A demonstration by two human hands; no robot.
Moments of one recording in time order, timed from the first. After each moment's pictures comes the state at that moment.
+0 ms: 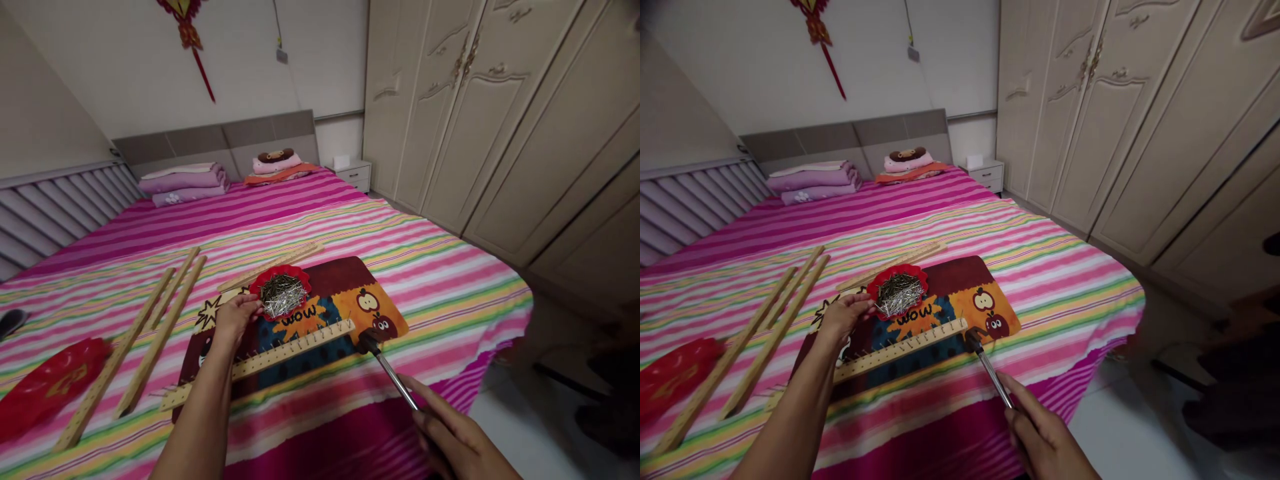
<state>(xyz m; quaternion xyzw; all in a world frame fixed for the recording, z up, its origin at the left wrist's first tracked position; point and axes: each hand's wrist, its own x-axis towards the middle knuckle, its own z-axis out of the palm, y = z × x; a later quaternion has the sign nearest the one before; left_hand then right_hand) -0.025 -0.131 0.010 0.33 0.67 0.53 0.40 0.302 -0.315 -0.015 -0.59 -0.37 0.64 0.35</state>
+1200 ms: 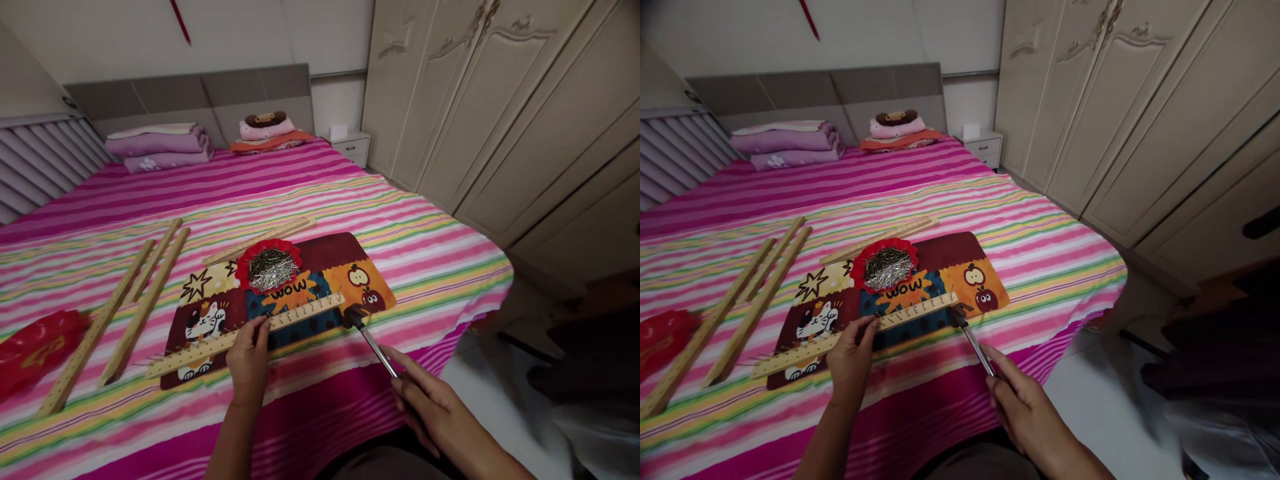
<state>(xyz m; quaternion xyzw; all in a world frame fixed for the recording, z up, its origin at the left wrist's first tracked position) 0.022 -0.231 -0.076 0.47 0.74 0.47 0.13 0.297 -0.313 -0.014 -0.59 -0.38 0.63 0.34</state>
